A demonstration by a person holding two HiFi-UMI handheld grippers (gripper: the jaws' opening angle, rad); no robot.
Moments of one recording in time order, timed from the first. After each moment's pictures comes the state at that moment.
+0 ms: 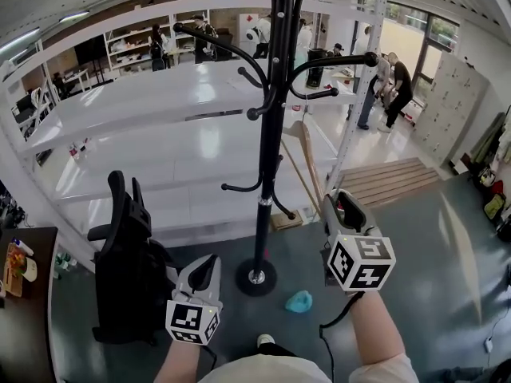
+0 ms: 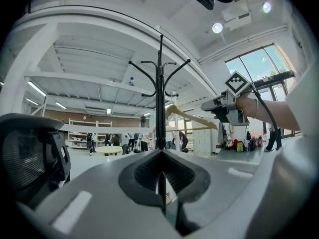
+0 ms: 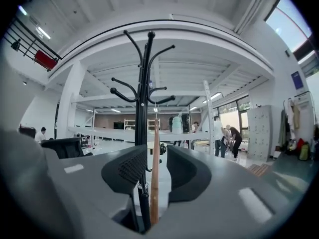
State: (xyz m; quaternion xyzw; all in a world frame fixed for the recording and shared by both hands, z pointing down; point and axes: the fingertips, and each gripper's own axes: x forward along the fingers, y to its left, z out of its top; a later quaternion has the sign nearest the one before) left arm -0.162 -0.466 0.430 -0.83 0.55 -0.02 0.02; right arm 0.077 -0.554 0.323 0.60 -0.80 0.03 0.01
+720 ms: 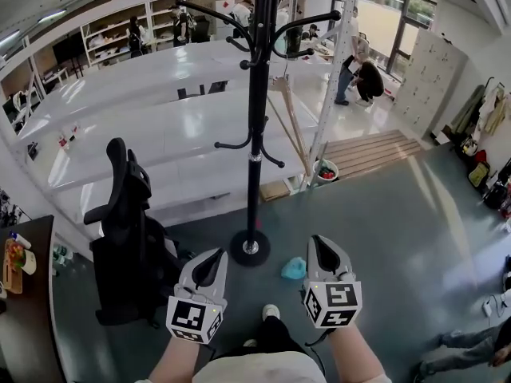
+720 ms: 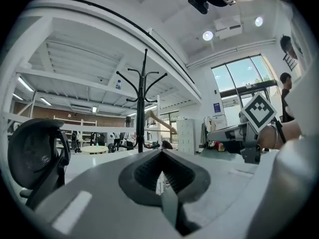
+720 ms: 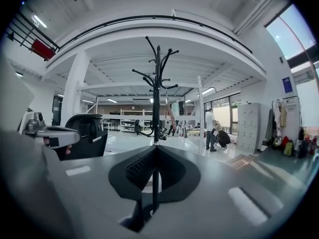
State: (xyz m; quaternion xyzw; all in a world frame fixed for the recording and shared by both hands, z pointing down) left arm -0.147 -0.338 0.430 -0.88 0.48 -0.02 0.02; right arm 0.044 -0.355 0.434 0.63 -0.78 0.04 0.06
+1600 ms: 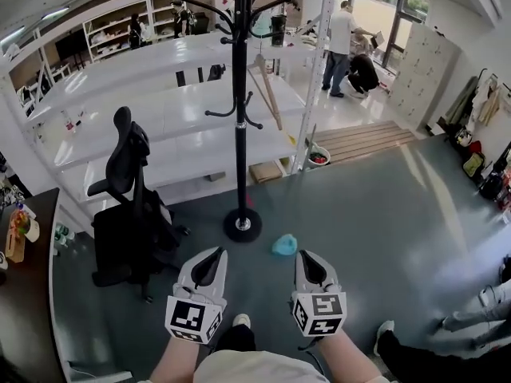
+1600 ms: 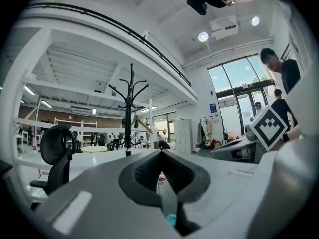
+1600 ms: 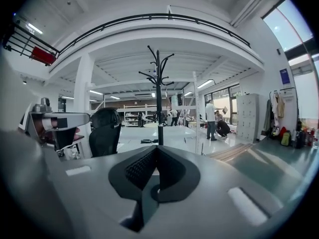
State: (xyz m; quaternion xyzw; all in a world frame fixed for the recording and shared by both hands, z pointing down) left arm -0.095 -0.152 0.429 -0.88 0.48 -0.02 0.03; right arm 0.076 -0.154 0.488 0.61 -0.78 0.08 0.08
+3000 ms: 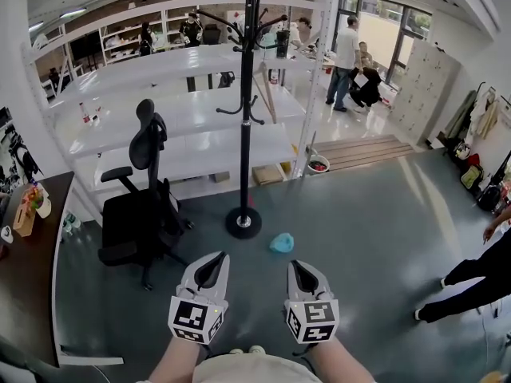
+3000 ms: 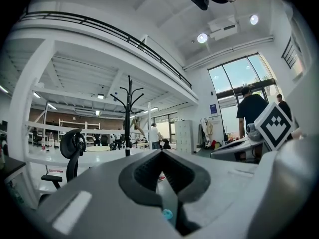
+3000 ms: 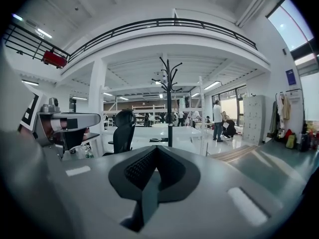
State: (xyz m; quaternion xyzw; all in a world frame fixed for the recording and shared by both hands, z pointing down) left arm -0.085 -0.006 0.411 -0.87 0.49 -0.02 0.03; right arm 0.066 -0.005 0.465 0.58 -0.81 0.07 0.08
